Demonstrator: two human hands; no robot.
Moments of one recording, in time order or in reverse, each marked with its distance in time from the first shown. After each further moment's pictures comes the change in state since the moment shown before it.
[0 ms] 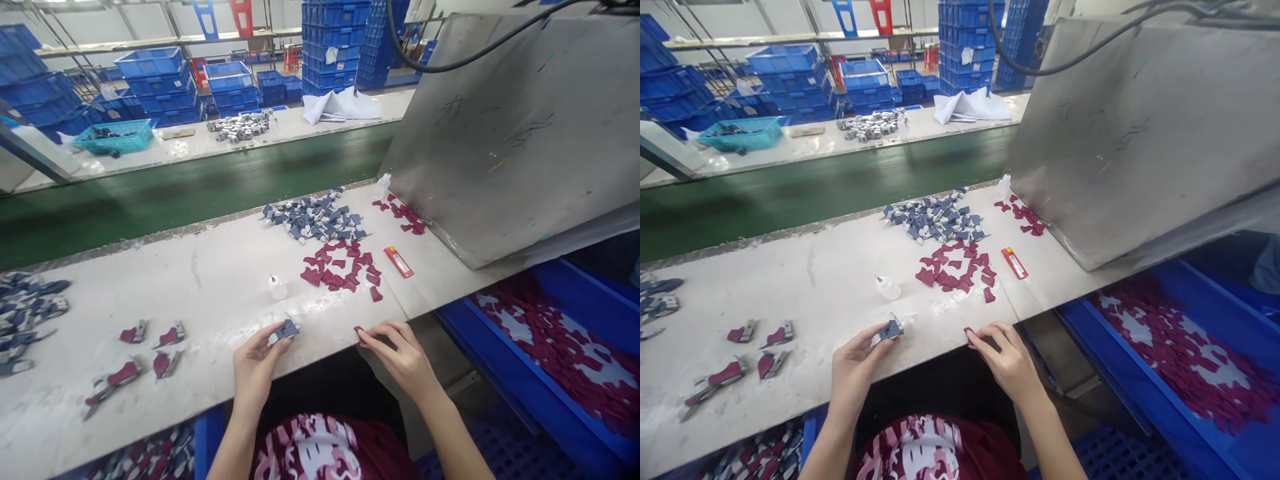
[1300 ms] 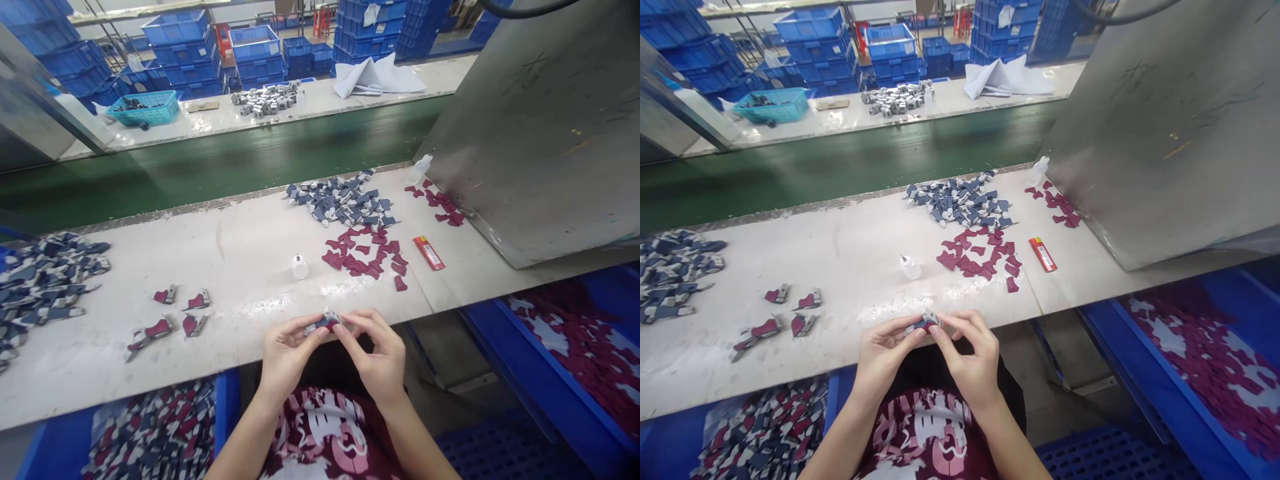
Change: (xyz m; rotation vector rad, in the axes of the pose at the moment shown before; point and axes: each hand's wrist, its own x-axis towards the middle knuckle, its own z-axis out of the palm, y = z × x) left_hand -0.024 0.035 0.019 -0.296 -0.153 -0.148; right_hand 0.059 -0.107 0.026 0.608 0.197 0.475
